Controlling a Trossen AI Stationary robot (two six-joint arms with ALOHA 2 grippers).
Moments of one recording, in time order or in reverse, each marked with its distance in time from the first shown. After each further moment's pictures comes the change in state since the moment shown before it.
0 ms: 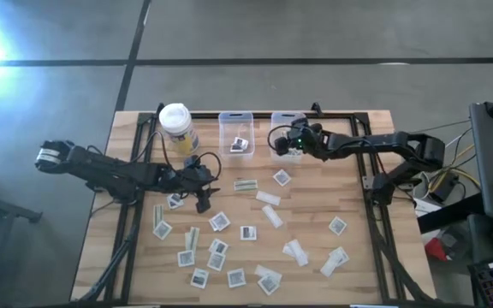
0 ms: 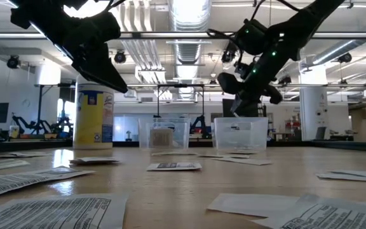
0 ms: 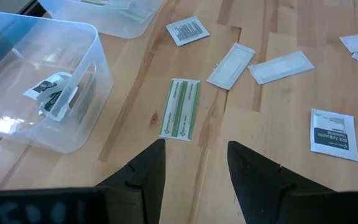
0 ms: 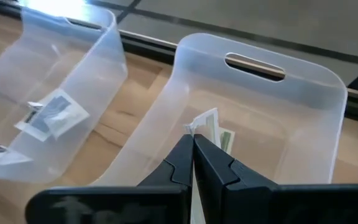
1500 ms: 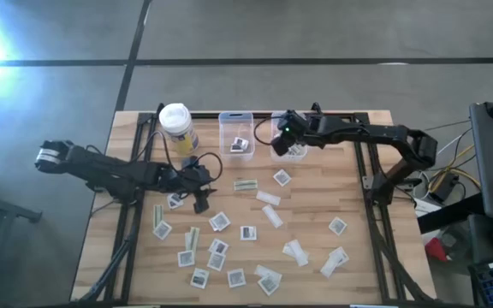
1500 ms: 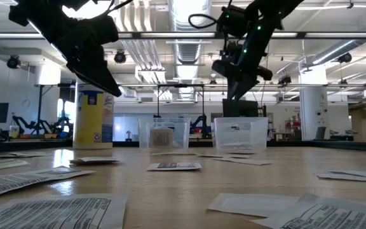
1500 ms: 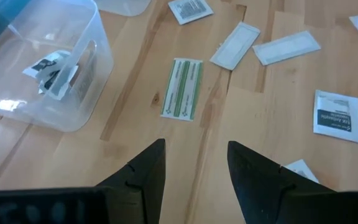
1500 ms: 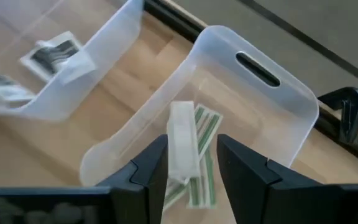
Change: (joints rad) left arm 0.000 -0.005 0.030 -0.114 0.013 -0.039; right arm 0.022 0.053 0.379 -0.589 -0.083 -0.137
